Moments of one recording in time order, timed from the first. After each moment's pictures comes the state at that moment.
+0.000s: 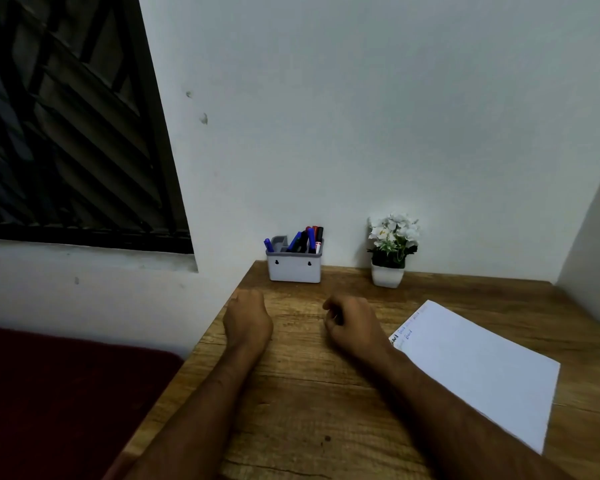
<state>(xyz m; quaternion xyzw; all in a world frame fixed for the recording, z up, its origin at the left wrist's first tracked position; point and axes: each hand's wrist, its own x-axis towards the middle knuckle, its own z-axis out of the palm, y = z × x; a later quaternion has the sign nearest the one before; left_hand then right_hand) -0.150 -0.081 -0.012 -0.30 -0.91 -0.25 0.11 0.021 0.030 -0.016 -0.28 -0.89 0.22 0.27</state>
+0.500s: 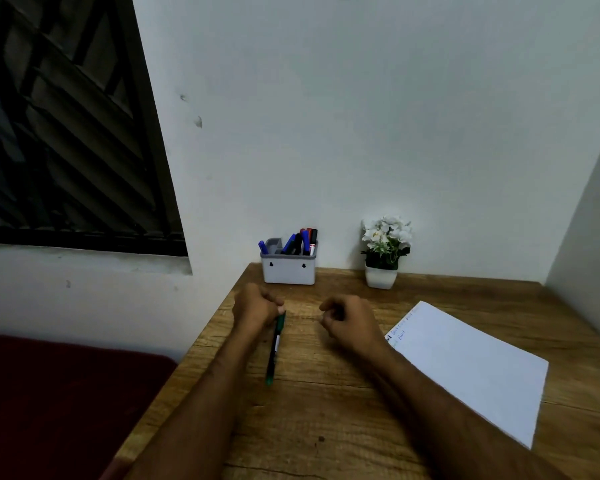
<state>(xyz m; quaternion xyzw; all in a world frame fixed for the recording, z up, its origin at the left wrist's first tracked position) -0.151 -0.058 0.006 -0.24 -0.85 -0.46 -0.13 0.023 0.034 -0.011 -0.30 -0.86 0.32 0.28</state>
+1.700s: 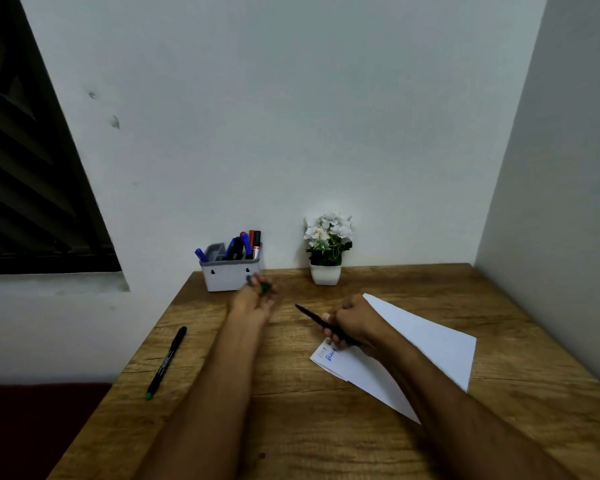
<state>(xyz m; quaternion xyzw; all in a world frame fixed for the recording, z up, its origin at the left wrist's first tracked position) -0.073 0.014 0.031 0.02 -0.40 -0.79 -0.46 0.103 0.074 0.014 -0.43 -0.66 0.58 0.19</state>
